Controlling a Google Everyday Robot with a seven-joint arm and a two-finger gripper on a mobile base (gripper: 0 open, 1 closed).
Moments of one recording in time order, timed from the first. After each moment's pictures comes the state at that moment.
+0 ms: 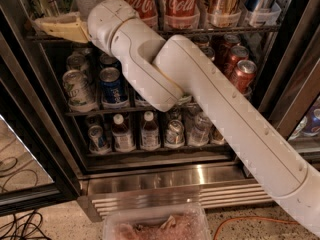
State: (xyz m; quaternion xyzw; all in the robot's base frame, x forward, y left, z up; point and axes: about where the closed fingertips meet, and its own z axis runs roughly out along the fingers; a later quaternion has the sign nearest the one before) arm 0.611 0.149 1.085 -0.33 0.49 0.18 0.79
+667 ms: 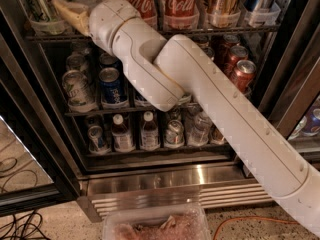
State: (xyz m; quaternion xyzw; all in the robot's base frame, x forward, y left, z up) arm 0.611 0.149 1.085 -0.33 0.49 0.18 0.79
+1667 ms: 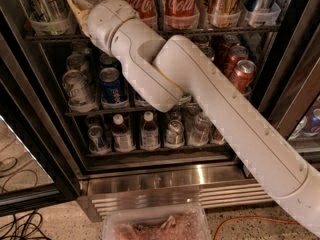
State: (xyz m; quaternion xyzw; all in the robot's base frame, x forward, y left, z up) arm 0.611 0.149 1.085 -0.33 0.49 0.18 0.79
